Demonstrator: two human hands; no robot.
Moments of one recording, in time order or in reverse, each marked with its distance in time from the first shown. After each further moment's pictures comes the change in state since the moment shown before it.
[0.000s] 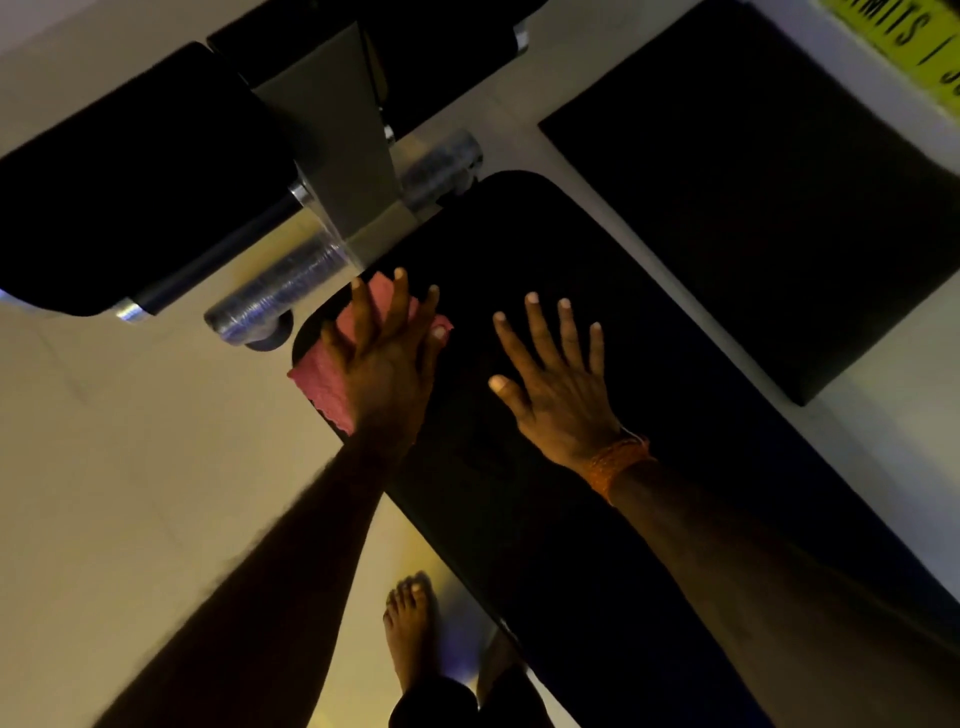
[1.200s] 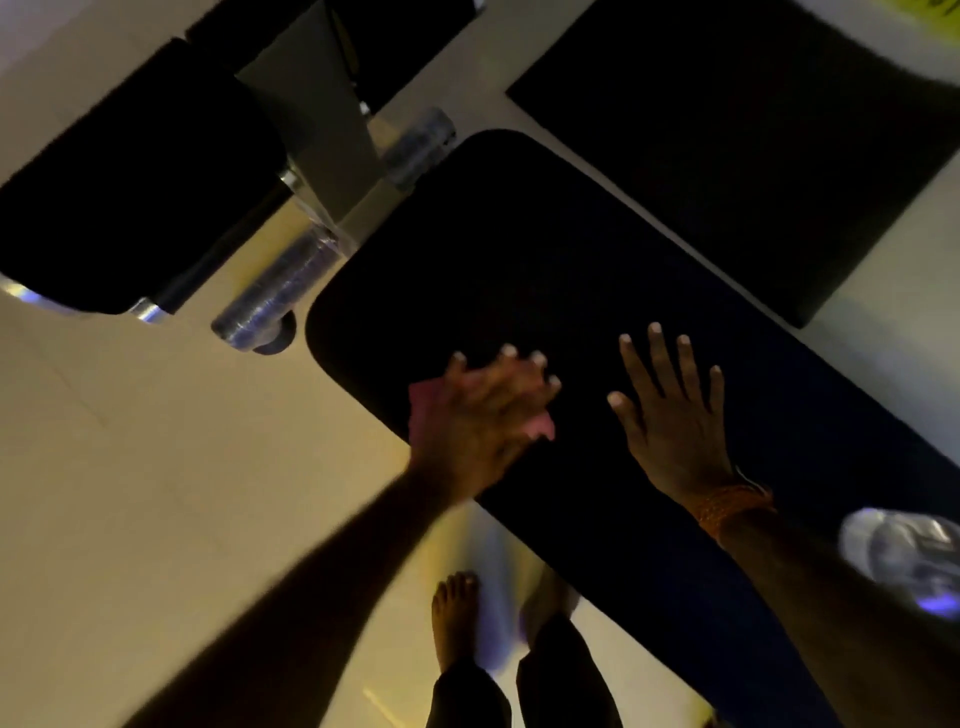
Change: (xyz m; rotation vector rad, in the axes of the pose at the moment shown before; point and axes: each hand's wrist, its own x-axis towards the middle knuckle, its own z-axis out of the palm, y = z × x) left_hand -0.090 0.019 0.018 0.132 -0.040 0.736; right_hand -0.138 0.033 0.020 0.069 0.051 0.399
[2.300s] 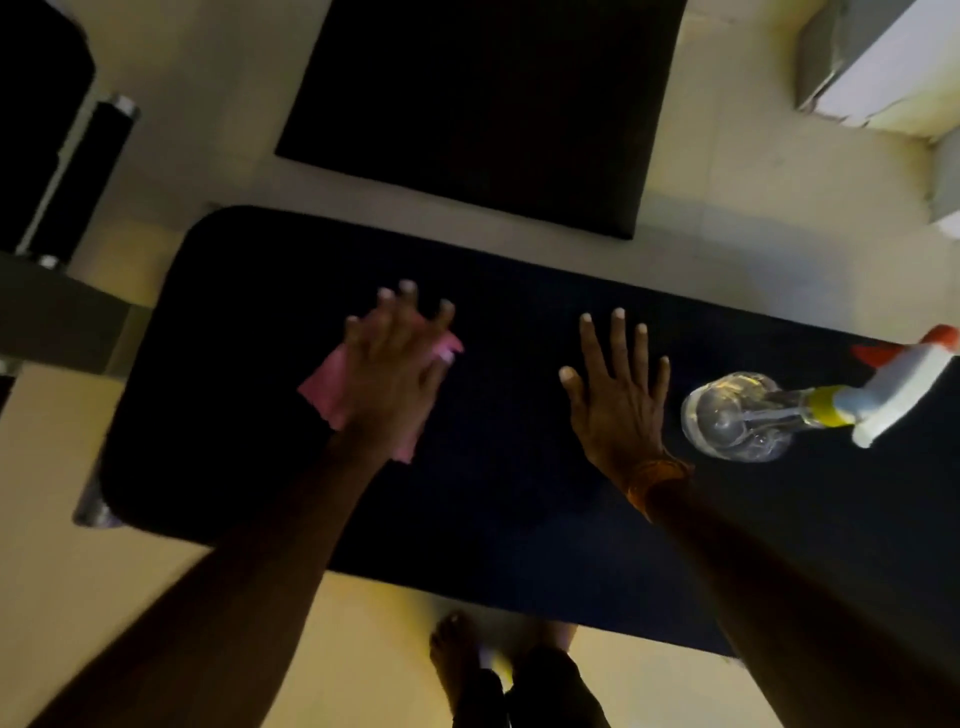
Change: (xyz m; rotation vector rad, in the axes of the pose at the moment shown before) left_hand 0.146 0.055 0.013 0.081 -0.150 0.067; right_hand -0.063 0.085 0.013 0.266 0.200 0.547
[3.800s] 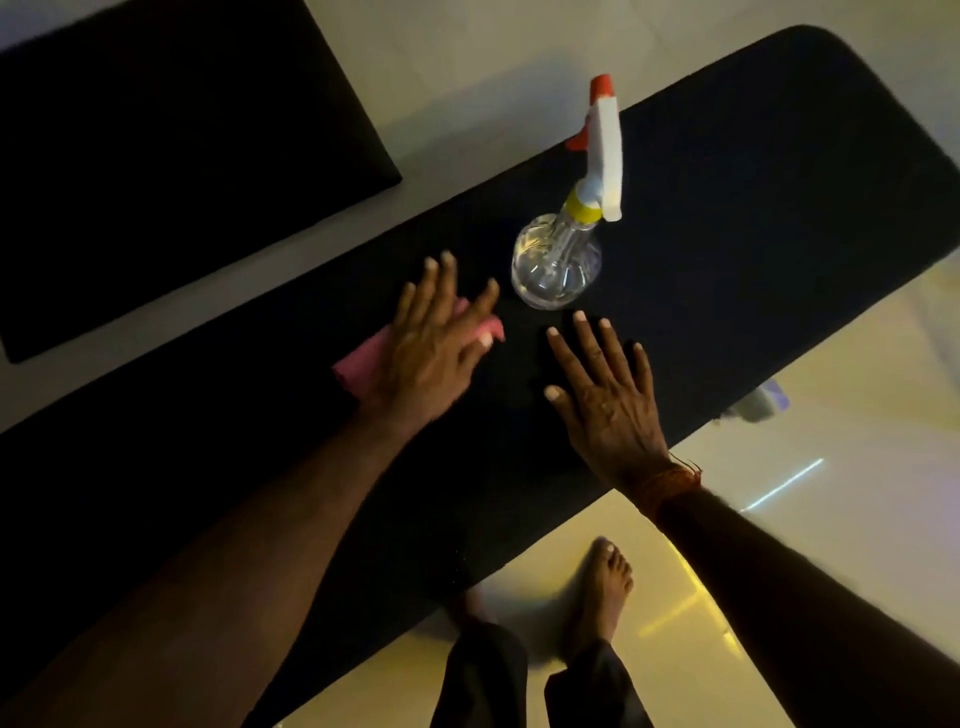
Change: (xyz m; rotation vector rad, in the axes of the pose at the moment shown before) left_hand 0.041 0.164 -0.007 -0.117 -0.206 0.924; right_hand -0.158 0.038 0.020 0.069 0.031 0.468
